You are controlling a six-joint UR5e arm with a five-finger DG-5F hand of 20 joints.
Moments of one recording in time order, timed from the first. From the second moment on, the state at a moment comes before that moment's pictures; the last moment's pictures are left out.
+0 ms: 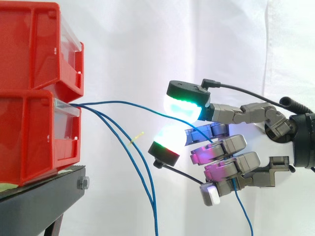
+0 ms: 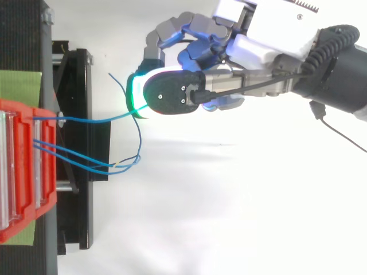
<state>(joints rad) 0.15 -2.27 -1.25 -2.79 -1.15 -0.05</state>
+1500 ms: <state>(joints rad) 0.18 -2.27 -1.25 -2.79 -1.14 -0.05</state>
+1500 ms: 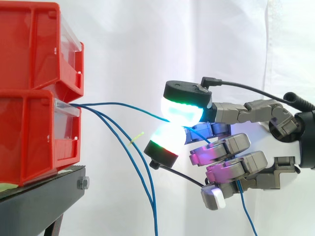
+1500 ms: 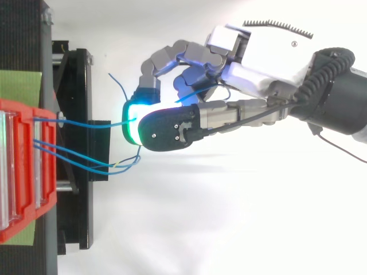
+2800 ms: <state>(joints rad) 0.18 -2.27 -1.25 -2.79 -1.15 -0.05</state>
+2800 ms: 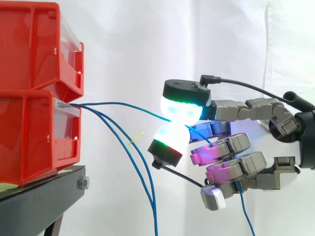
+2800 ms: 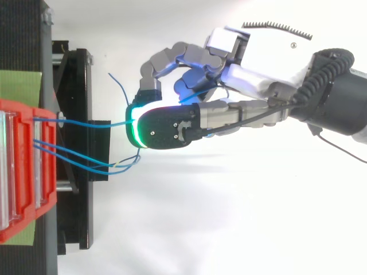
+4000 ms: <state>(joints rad) 0.16 -2.27 -1.25 -2.79 -1.15 -0.06</state>
